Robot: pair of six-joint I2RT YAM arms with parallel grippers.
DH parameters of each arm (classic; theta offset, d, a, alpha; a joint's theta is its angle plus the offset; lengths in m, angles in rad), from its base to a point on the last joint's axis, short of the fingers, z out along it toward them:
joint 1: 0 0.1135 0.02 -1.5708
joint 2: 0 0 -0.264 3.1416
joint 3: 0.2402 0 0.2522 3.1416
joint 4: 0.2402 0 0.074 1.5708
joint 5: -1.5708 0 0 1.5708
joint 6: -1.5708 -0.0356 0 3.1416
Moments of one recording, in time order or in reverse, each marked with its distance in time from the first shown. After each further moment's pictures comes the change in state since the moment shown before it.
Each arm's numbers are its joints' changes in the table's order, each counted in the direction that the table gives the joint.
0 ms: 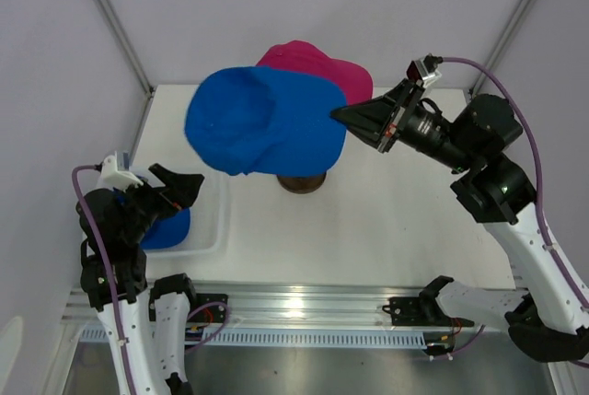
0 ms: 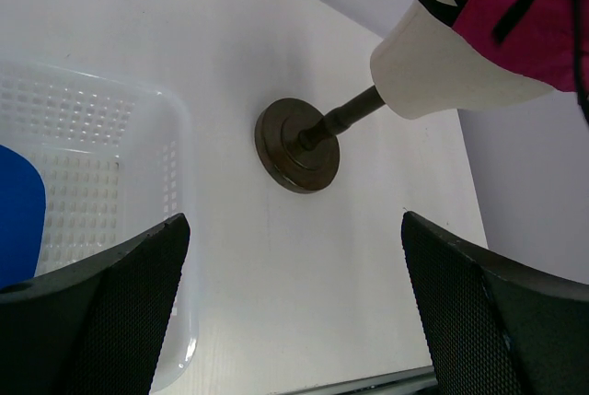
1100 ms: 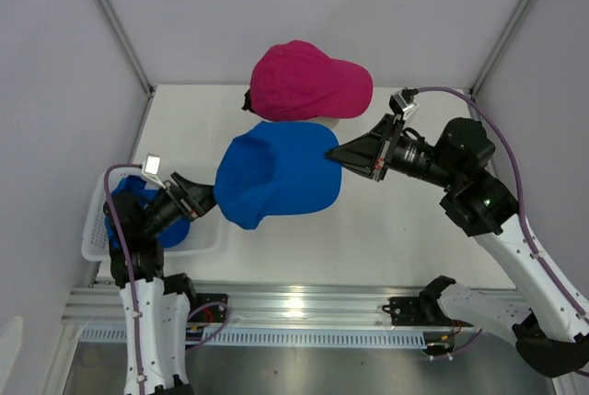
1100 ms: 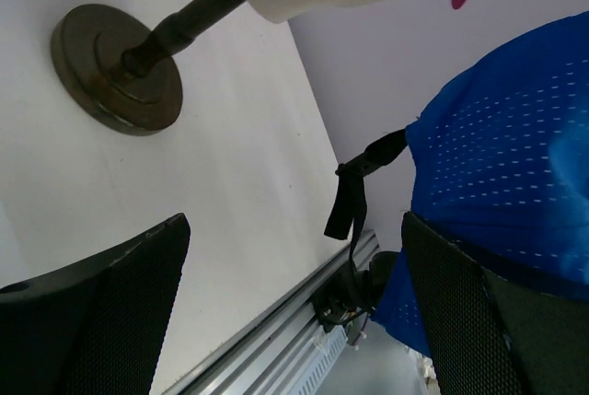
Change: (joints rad) left arm 0.000 -0.043 -0.427 -0.497 -0.480 0.320; right arm -0.007 -0.113 -0.283 -0.027 0.131 0.083
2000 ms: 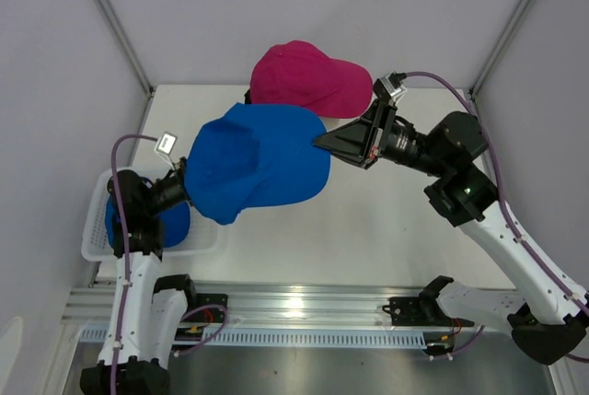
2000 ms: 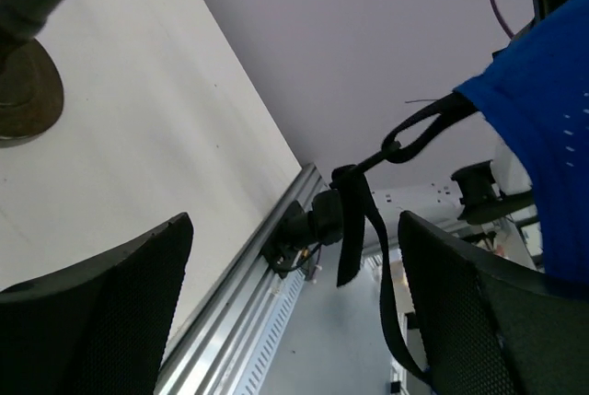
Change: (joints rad) left arm -0.123 0.234 0.055 -0.393 -0.199 0.165; right arm 0.029 0.081 0.001 -0.313 0.079 -0.123
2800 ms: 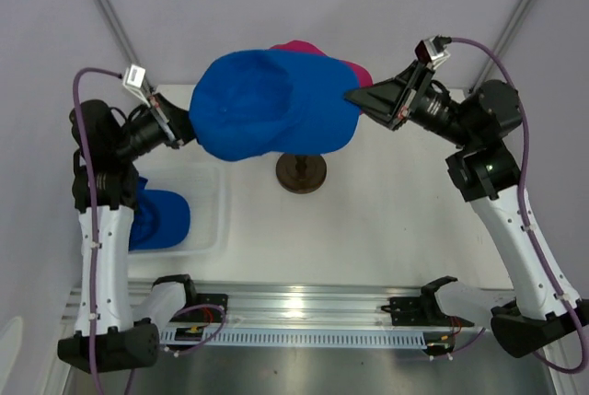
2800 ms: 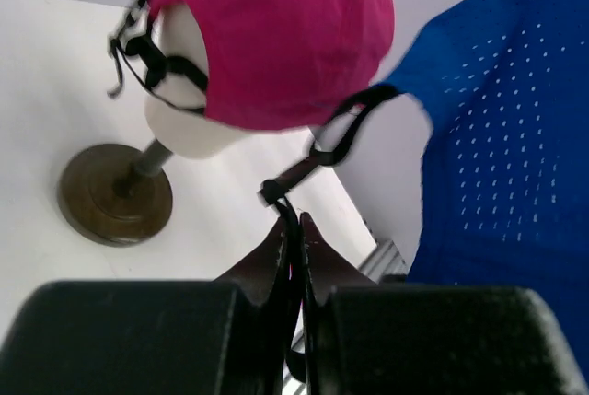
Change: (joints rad) left arm -0.027 0.278 0.608 0.446 0.225 -0.323; right arm -0.235 0.058 0.141 0.055 0.087 0.029
